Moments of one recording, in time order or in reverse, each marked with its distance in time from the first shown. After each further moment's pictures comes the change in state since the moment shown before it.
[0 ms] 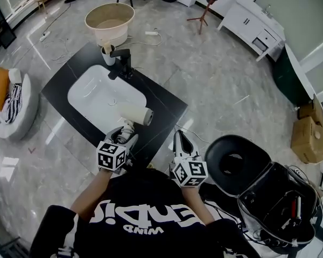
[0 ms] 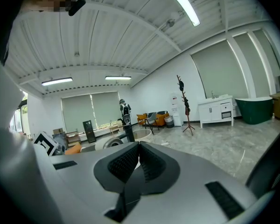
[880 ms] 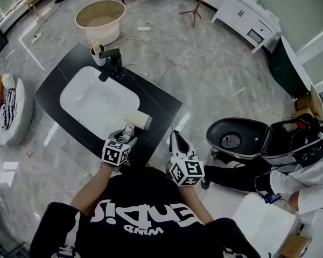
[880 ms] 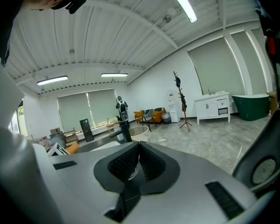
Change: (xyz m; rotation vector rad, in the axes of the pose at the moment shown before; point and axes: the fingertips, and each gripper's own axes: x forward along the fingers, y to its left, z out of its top) left arm 0.064 0.012 -0.064 0.064 0.236 -0.018; right arm 0.011 -0.018 -0.015 0.025 0.041 -0.033
